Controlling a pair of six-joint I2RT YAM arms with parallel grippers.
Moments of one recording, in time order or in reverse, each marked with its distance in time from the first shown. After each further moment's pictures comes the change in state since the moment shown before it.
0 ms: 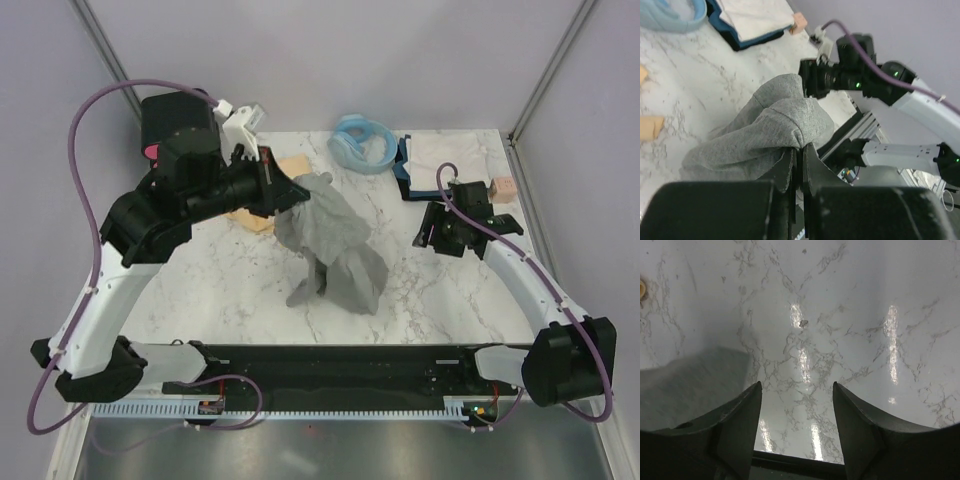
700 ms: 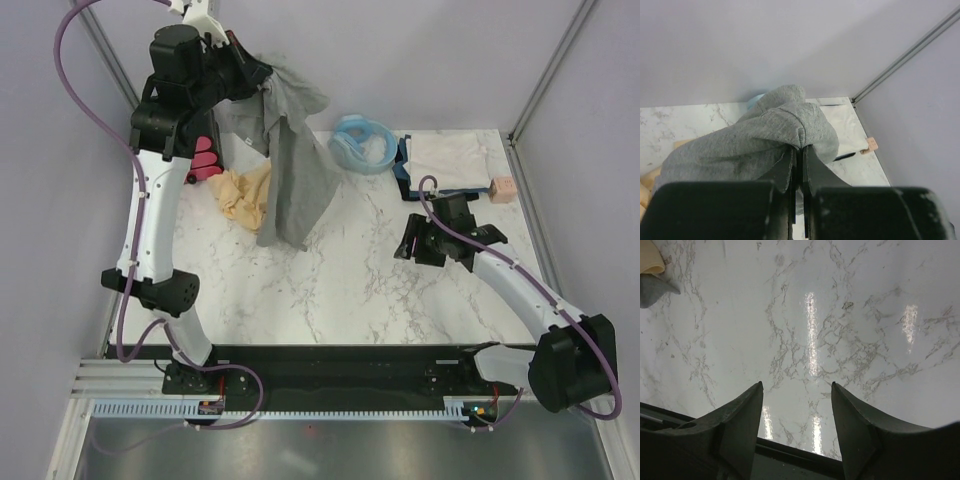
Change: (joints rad) left arm 0.420 0.473 0.522 0.142 -0.022 0.072; right arm 0.124 -0.007 -0.056 0.077 -0.044 0.066
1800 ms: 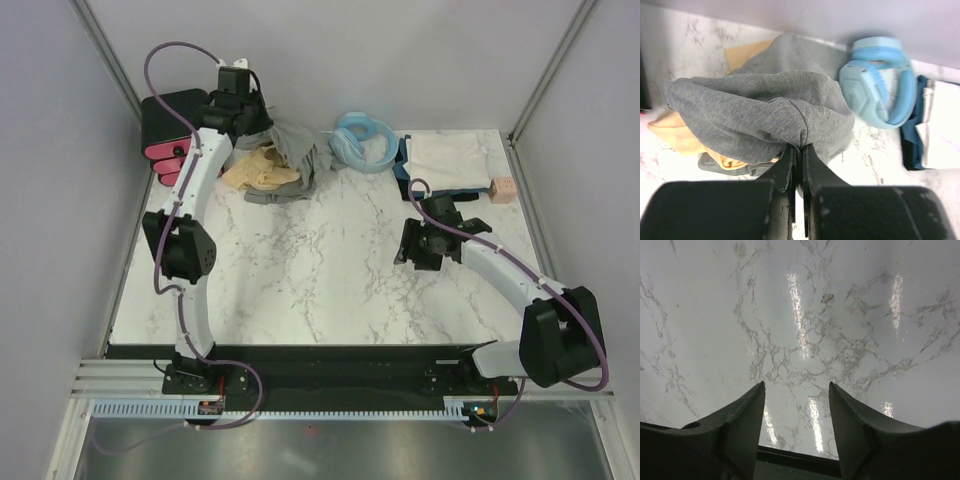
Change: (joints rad) left arm 0.082 0.362 -0.222 0.082 -0.156 0.003; right arm 0.023 0.127 0.034 -0.033 0.069 0.043
